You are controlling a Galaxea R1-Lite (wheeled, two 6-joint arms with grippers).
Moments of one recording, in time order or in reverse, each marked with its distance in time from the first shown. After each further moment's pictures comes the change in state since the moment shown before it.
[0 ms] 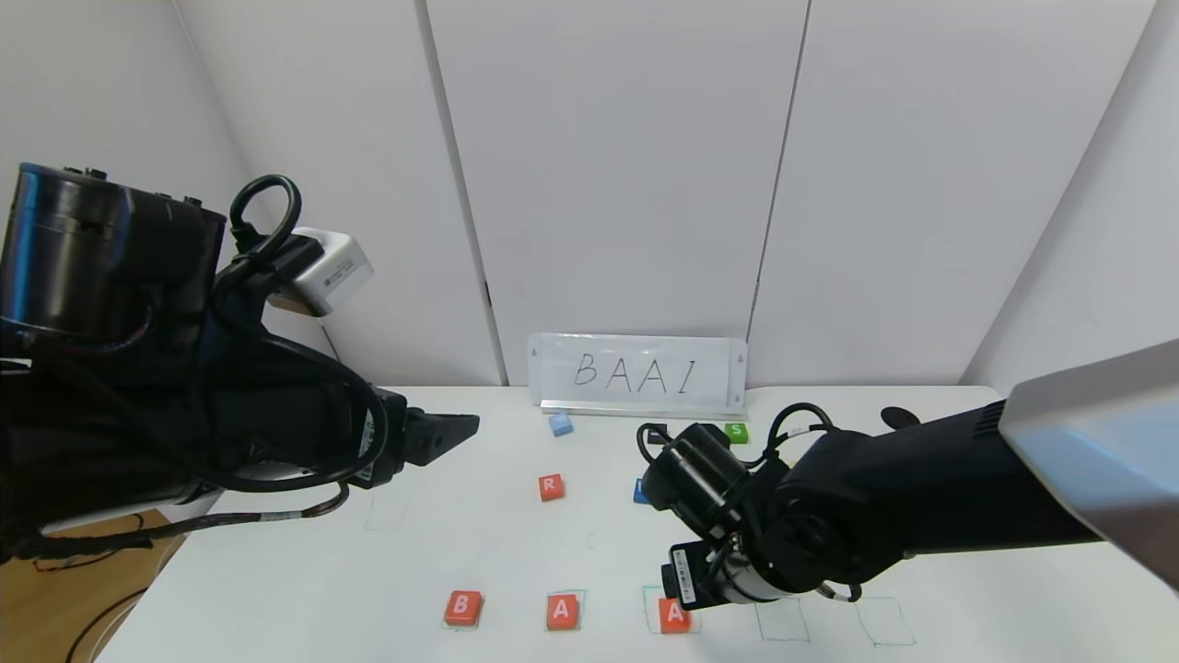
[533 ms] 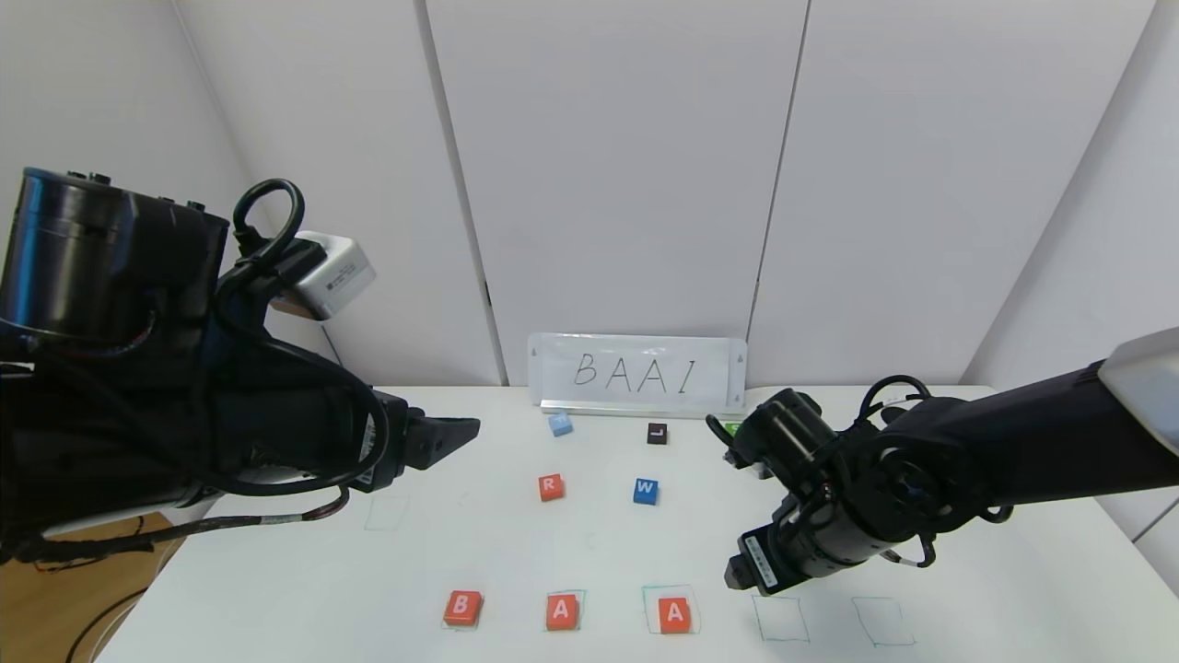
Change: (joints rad) left arm 0.000 0.000 0.005 0.000 -0.001 0.005; right arm -0.184 -0.082 0.110 -0.017 0.139 -0.320
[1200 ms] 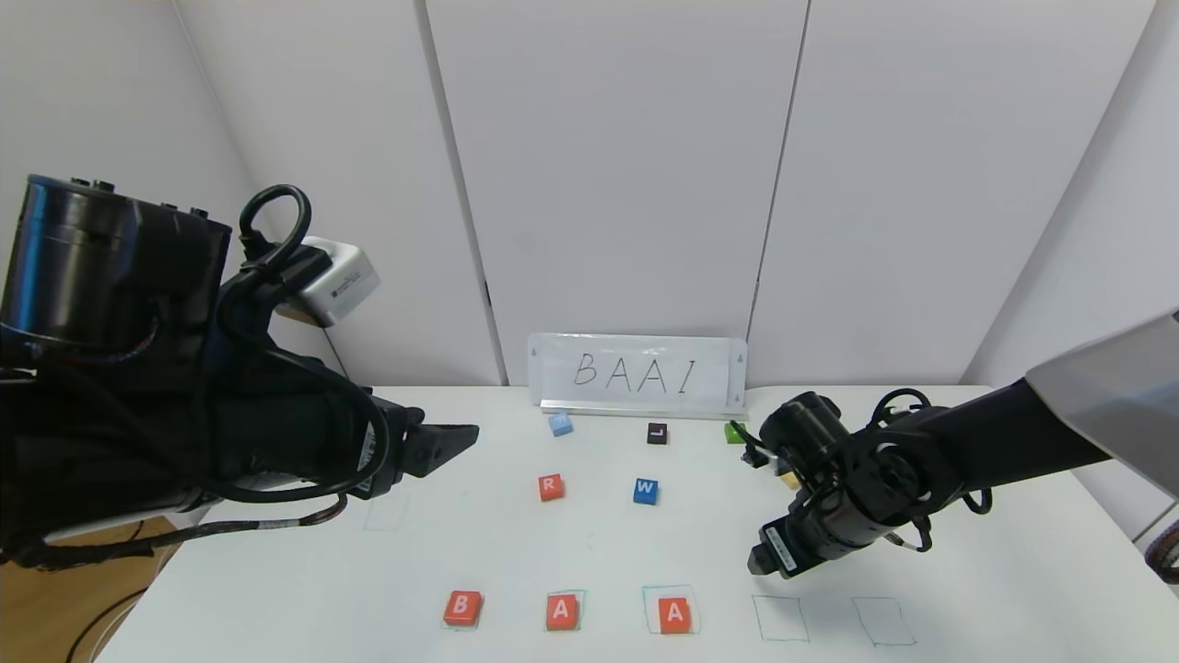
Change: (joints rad) left arm 0.000 0.000 0.010 0.000 0.001 0.030; right arm -0.124 0.105 0.008 -0.109 0.008 -0.161
